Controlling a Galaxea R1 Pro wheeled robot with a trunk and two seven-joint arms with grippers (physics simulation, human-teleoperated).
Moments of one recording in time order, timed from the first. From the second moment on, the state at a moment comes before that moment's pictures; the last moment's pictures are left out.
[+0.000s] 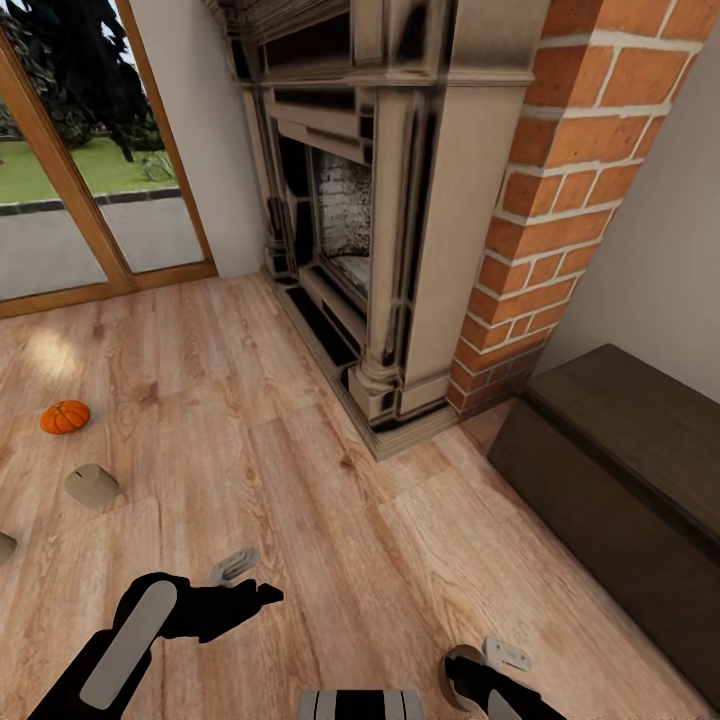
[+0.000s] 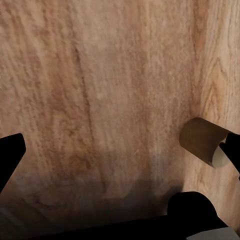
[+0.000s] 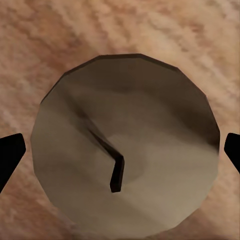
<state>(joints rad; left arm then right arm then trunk) -0.30 0.19 -0.14 -1.30 1.08 1.00 0.36 -0.48 0.01 0.28 -0.23 -0.61 0.04 -0.08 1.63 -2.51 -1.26</state>
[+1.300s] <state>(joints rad) -0.30 0.19 -0.14 -1.30 1.08 1.00 0.36 -0.48 0.01 0.28 -0.23 -0.61 0.04 -0.08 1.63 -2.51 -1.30</state>
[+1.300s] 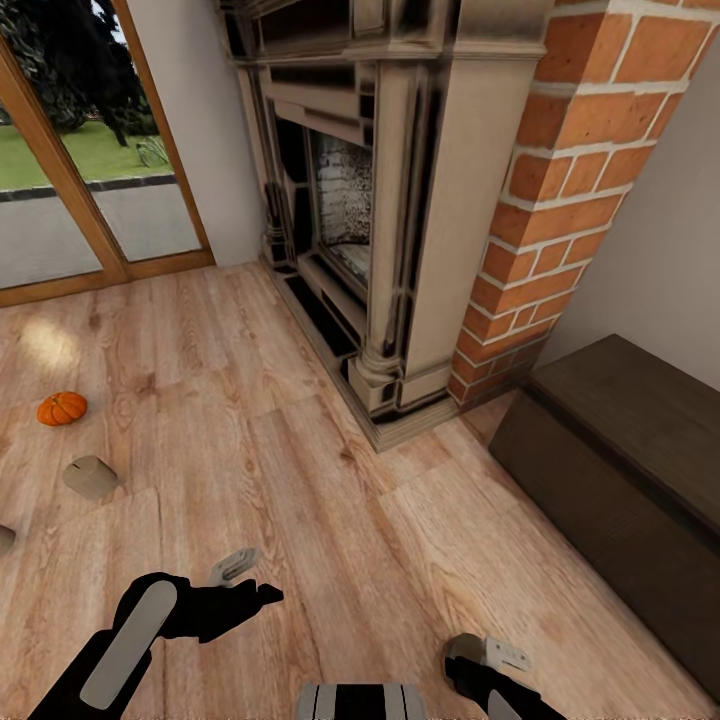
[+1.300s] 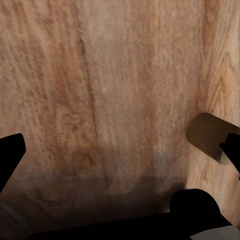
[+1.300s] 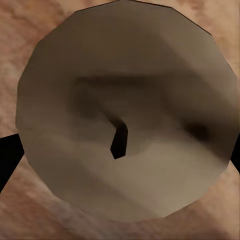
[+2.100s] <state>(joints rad) -0.30 0.19 -0.16 -1.30 1.08 1.00 0.36 -0.48 0.01 0.28 -0.23 -0.61 0.04 -0.08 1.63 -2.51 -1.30</state>
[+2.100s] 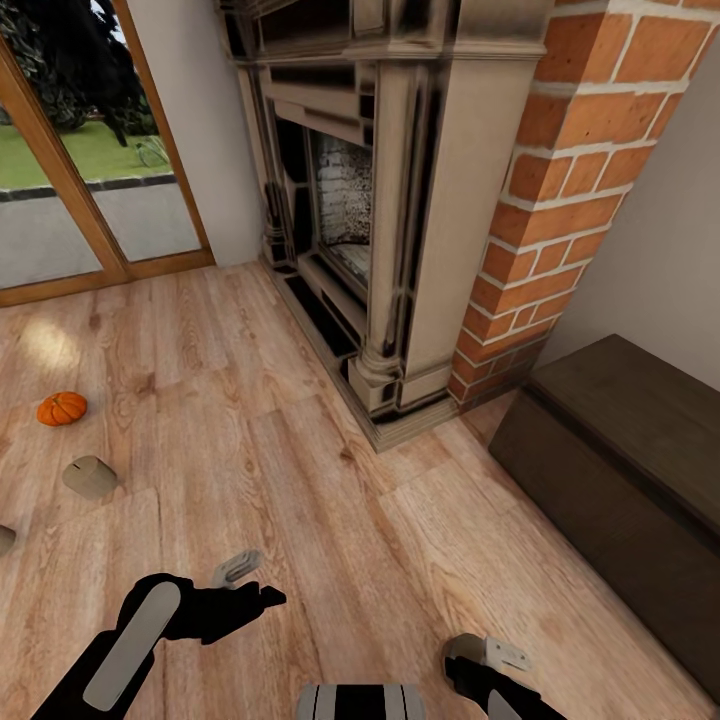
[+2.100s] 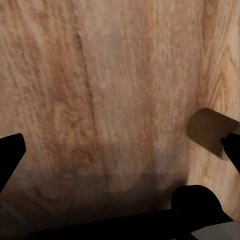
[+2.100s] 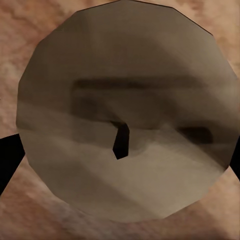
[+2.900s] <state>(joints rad) -0.30 0.19 -0.16 -1.30 1.08 1.00 0.36 -0.48 0.01 0.28 -0.23 -0.61 0.04 -0.09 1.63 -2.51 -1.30</state>
